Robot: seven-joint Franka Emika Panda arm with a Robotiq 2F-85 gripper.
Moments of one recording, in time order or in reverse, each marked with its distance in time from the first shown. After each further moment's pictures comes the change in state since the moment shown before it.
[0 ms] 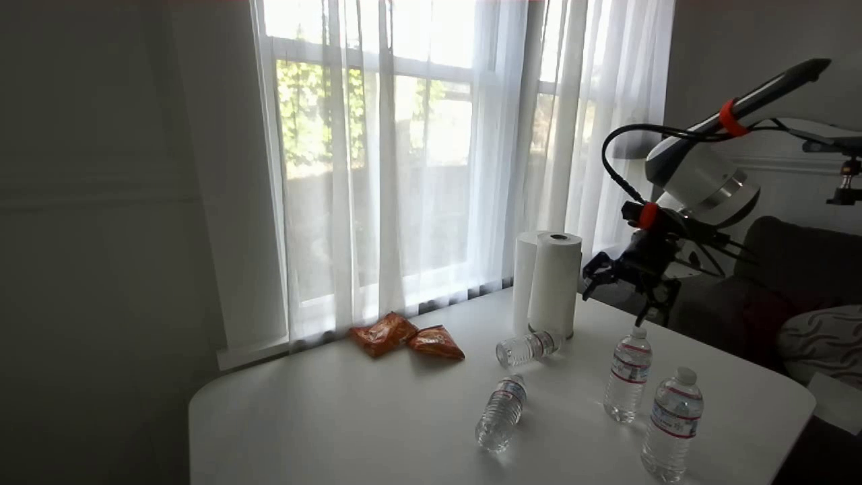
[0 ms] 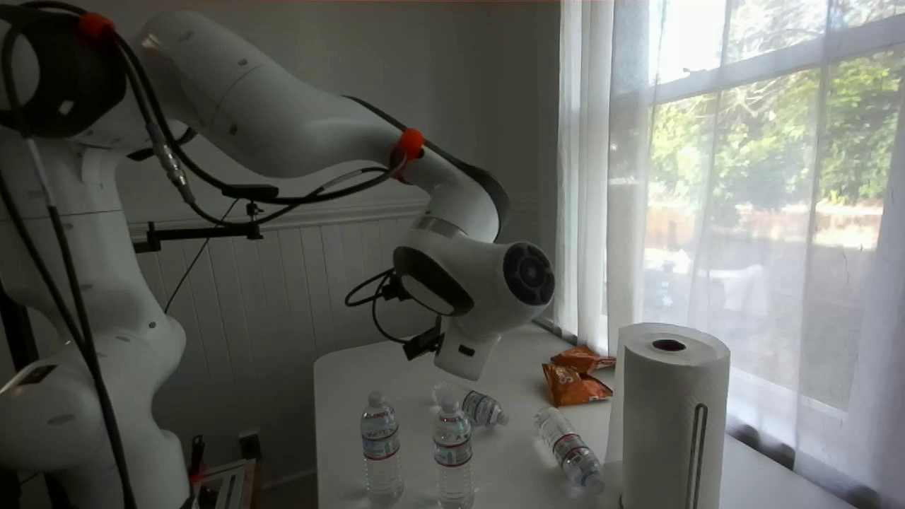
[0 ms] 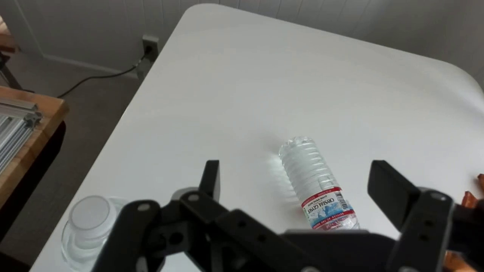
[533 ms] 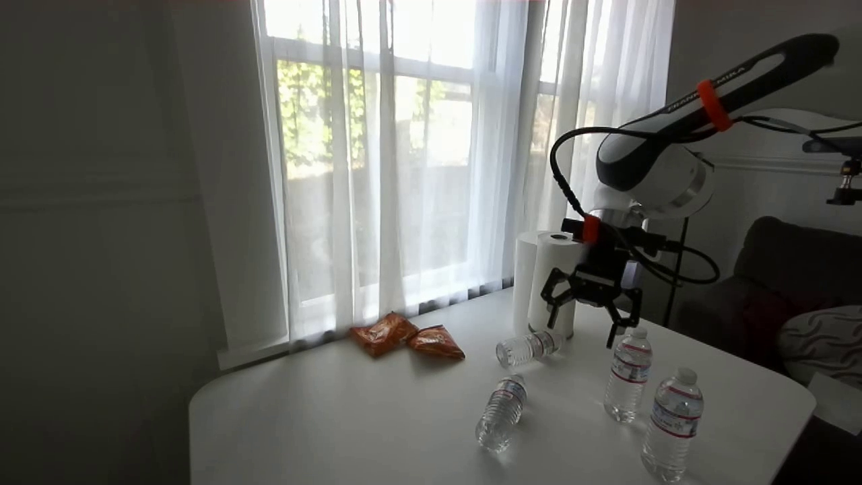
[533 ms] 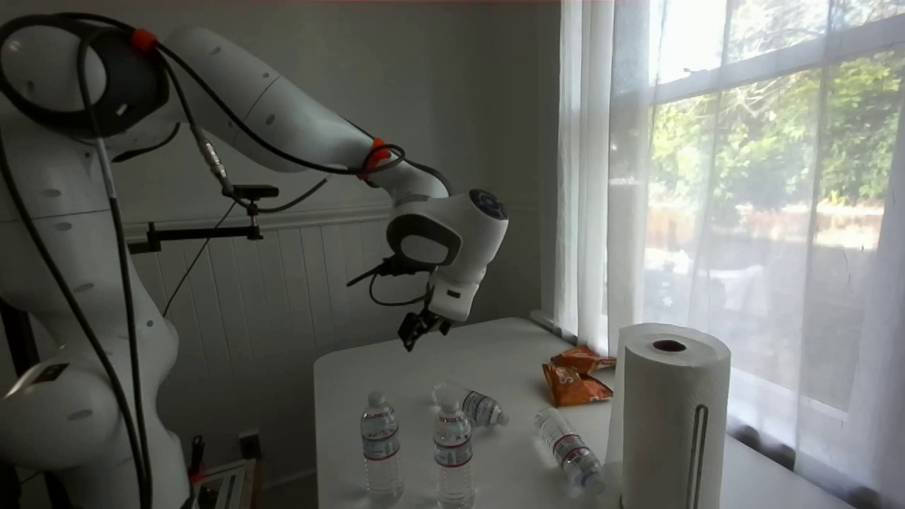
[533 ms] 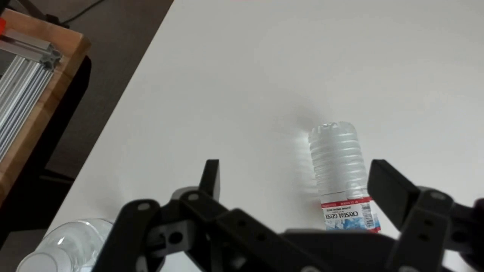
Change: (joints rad) arm 0.103 -0.031 0.244 0.016 -0.250 0.255 0.295
